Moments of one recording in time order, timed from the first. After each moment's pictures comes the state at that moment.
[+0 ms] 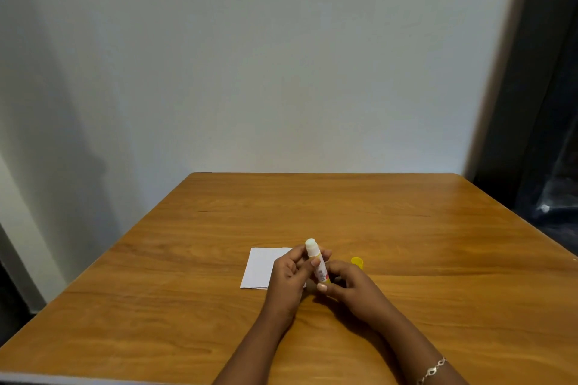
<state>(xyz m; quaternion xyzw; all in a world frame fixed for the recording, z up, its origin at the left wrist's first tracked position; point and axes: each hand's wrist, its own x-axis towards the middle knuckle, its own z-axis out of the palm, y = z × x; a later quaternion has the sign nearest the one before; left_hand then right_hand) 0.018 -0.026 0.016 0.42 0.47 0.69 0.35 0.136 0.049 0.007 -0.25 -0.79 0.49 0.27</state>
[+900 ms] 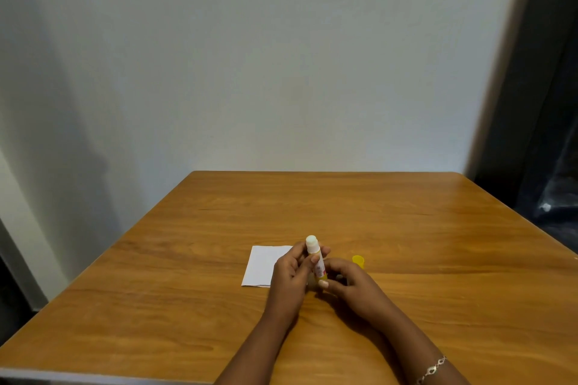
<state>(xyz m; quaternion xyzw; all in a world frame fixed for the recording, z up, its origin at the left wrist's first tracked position) 0.018 -0.026 0.012 0.46 0.50 0.68 0.27 0.134 0.050 0.006 -0.24 -0.80 0.49 0.26</state>
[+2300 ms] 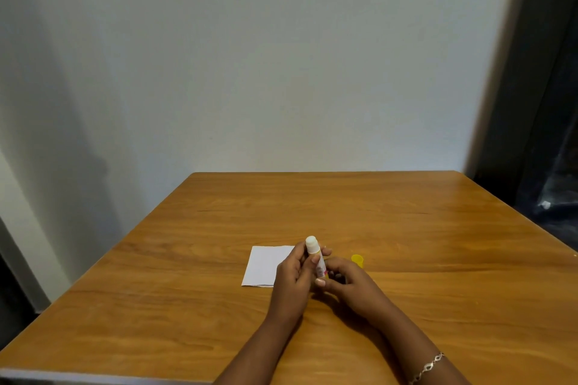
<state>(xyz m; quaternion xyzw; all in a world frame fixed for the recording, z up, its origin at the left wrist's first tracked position) 0.026 -0.028 0.012 0.48 0.52 0.66 0.24 0.131 0.047 0.006 -0.26 -0.80 0.47 0.26</state>
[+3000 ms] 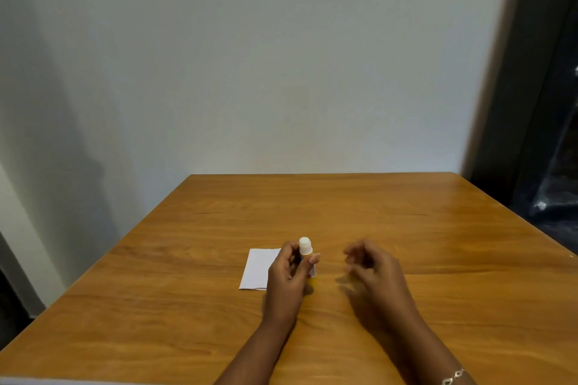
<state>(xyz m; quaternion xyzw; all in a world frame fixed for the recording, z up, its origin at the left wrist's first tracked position) 0.023 -0.026 0.009 0.44 0.54 0.69 0.20 0.160 0.052 0.026 -0.33 -0.75 0.38 0.43</state>
